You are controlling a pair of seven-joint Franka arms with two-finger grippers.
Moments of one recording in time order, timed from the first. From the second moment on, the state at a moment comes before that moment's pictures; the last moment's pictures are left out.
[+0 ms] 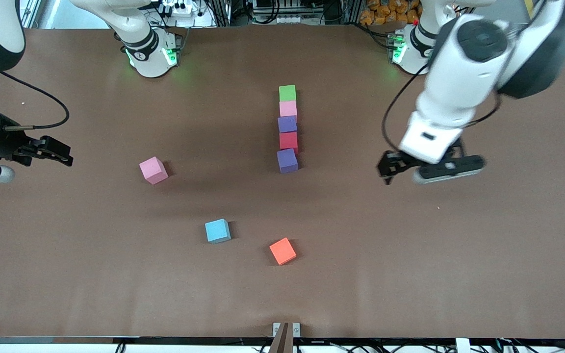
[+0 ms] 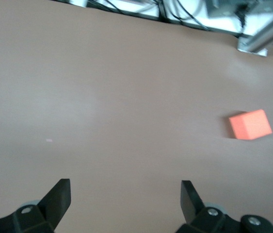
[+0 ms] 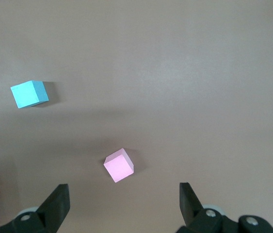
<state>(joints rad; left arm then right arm) -0.15 0.13 -0.23 -1.64 0.13 1.97 -0.61 0.05 0.14 -0.02 -1.50 0.01 1.64 0.07</state>
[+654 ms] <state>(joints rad) 0.02 -0.02 -0.12 -1.63 0.01 1.65 -0.17 0.05 0.14 -0.02 -1.50 0.01 1.64 0.07</state>
